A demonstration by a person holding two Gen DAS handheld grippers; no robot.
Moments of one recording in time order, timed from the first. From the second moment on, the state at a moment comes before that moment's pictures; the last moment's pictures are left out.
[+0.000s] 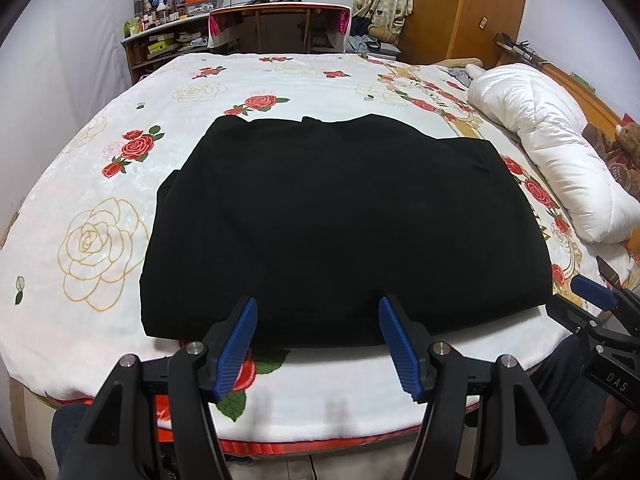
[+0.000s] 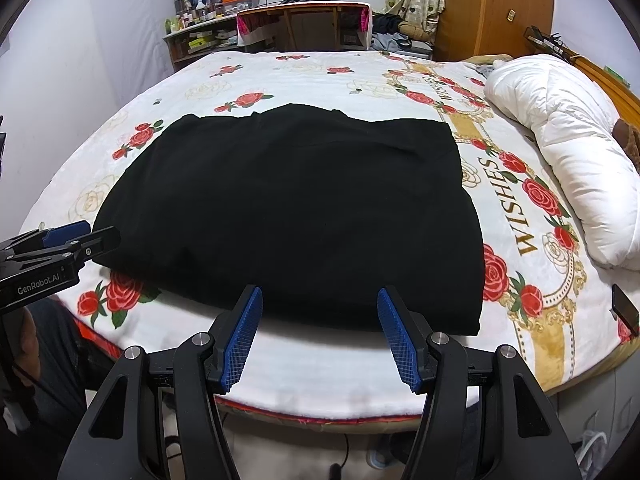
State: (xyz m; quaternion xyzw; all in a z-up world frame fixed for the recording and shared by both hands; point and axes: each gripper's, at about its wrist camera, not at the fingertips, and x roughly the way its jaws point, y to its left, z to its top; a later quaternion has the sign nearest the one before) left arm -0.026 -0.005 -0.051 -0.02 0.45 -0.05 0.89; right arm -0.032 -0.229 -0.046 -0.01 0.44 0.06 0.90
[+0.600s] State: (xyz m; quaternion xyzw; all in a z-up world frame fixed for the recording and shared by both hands) left arm -0.022 -0.003 -0.057 -0.01 0.45 -0.05 0.89; right arm -0.030 -0.233 -0.049 -0.02 0.44 0.06 0.89
